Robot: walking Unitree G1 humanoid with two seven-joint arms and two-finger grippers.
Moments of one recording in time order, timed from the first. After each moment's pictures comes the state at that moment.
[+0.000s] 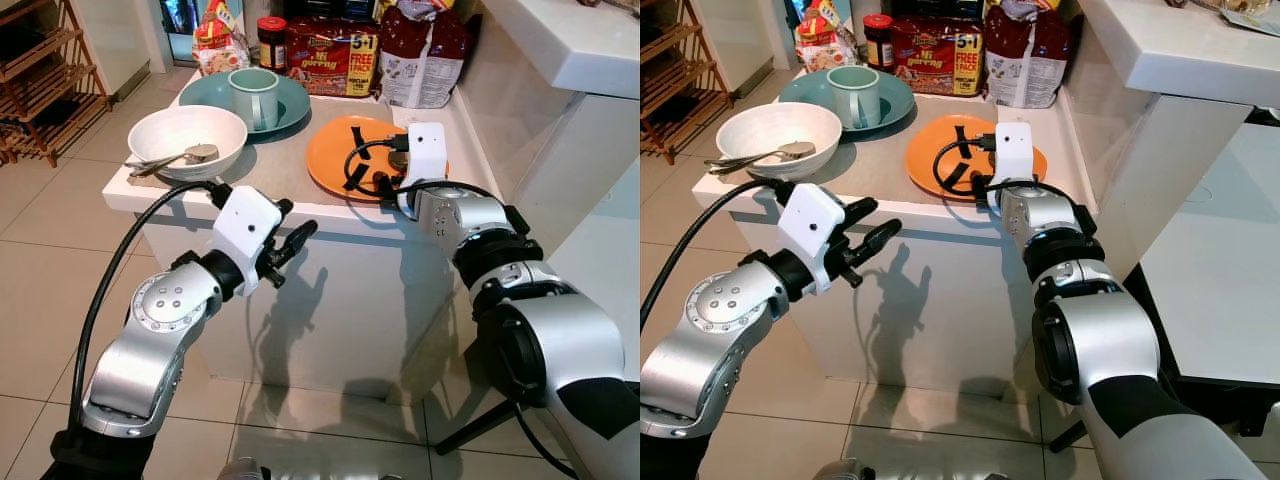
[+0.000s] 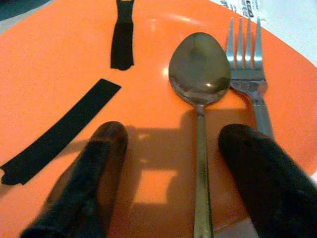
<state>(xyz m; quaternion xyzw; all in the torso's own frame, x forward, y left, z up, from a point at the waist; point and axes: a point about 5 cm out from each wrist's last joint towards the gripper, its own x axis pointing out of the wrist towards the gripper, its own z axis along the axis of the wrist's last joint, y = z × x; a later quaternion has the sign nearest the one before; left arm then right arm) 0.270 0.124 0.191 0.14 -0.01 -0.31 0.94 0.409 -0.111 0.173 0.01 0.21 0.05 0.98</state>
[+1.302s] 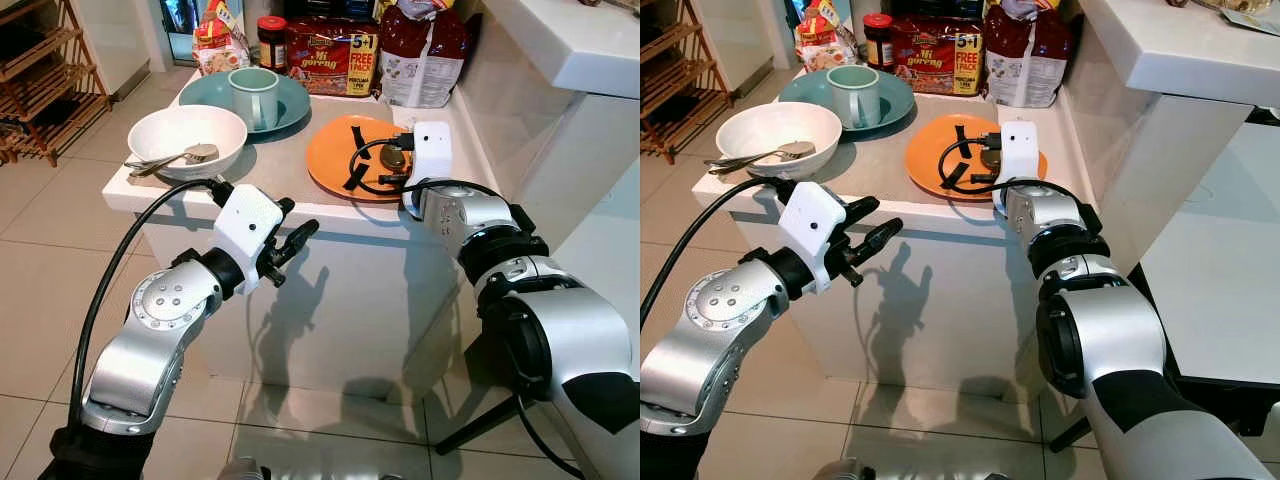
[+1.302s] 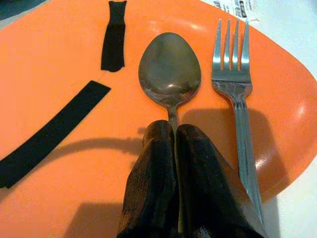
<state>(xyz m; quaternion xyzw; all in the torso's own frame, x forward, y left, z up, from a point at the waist) 0.272 0.124 0.192 0.15 -0.01 -0.32 0.94 0.411 -0.118 0.174 0.01 0.21 0.05 0.98</state>
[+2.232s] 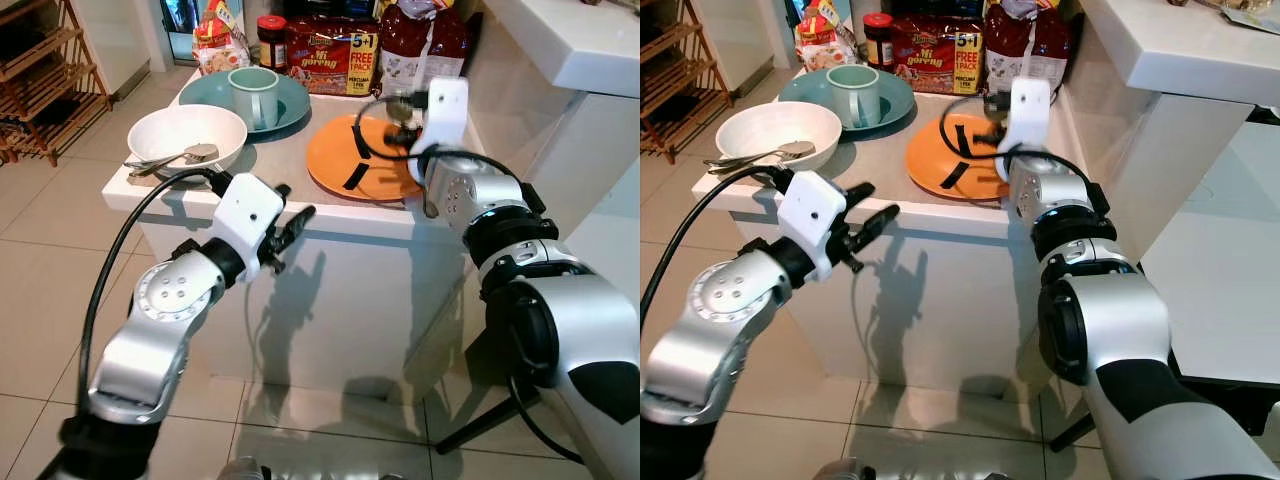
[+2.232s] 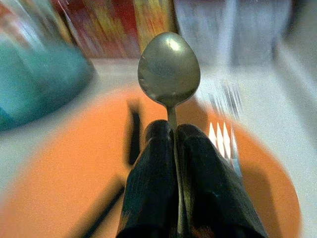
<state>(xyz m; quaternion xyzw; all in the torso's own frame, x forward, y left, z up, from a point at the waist) 0.284 0.123 0.199 0.16 -0.05 -0.26 0.95 0.423 -0.115 0.229 0.05 0.05 0.07 1.00</state>
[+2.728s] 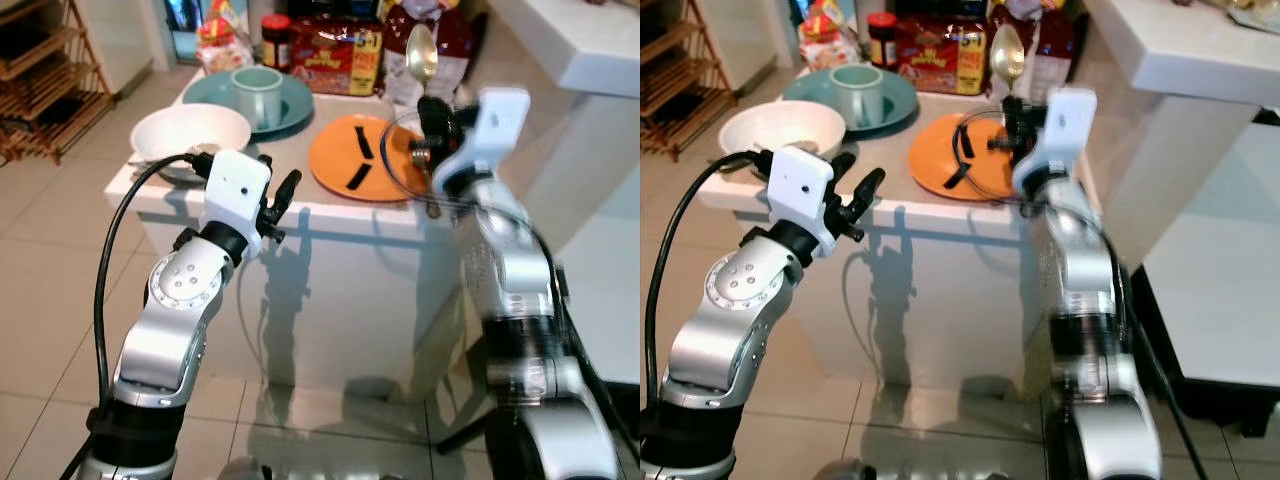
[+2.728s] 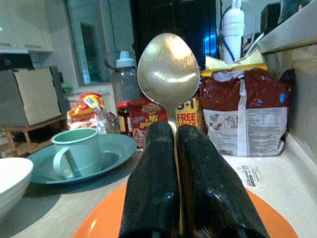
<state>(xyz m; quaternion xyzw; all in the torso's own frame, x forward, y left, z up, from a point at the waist) 0.294 0.122 0.208 0.11 -0.09 -0.19 0.97 0.354 -0.128 0.223 0.08 -0.15 0.13 0.98</state>
